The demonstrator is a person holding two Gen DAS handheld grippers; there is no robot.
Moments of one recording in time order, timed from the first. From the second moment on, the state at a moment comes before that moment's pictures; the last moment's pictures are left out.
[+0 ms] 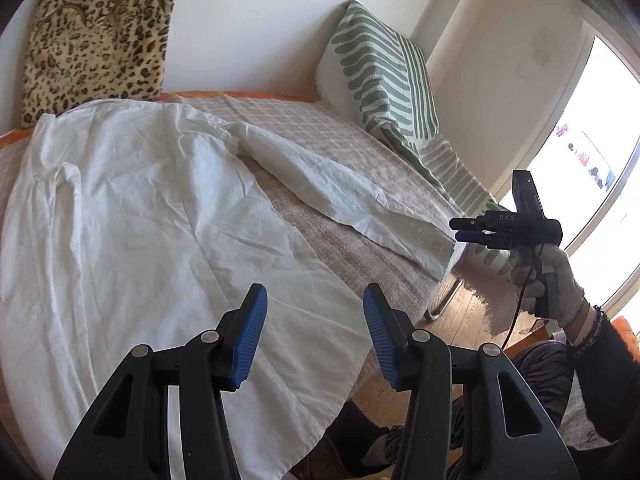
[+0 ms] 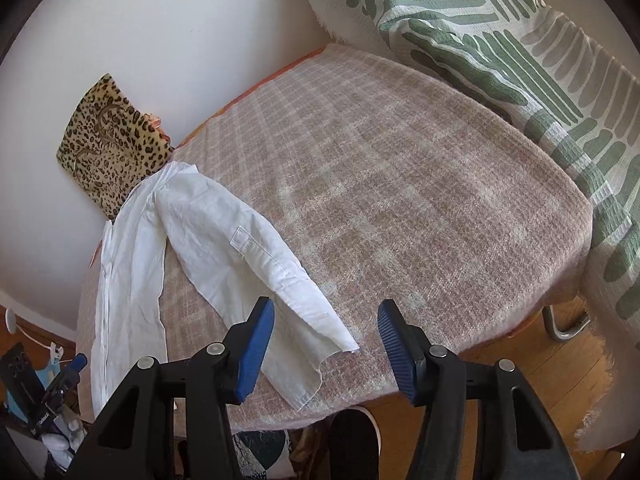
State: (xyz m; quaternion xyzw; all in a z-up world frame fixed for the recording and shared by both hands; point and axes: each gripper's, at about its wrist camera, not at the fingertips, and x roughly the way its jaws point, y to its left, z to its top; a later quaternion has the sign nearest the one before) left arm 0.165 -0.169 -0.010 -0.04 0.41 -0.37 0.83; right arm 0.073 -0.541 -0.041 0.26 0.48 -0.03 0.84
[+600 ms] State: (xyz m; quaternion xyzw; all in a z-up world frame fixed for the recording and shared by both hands) left arm 0.142 -0.245 -0.006 0.01 0.40 -0.42 0.82; right arm 0.067 -0.565 -0.096 0.50 0.46 0.00 0.73
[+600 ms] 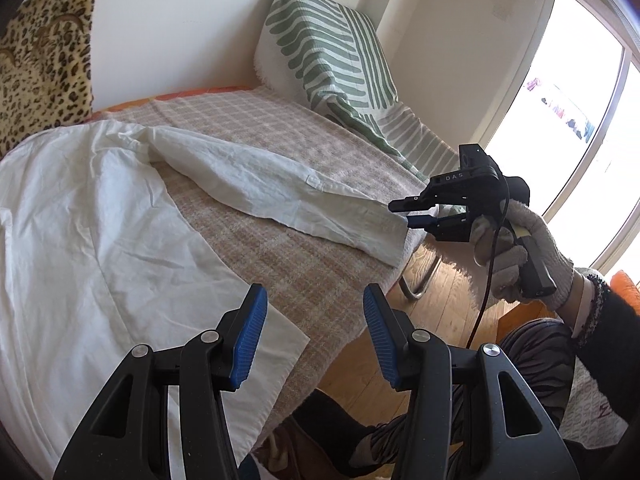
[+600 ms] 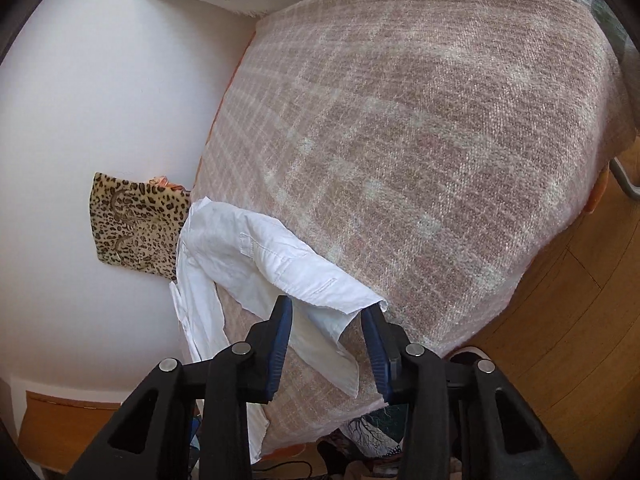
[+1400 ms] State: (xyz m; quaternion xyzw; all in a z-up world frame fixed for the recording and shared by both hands) left arm 0.210 -0.178 -0.028 -0.16 0.47 -0.39 0.78; right arm 0.073 -0.292 -0.043 0.03 0.47 0.19 0.86
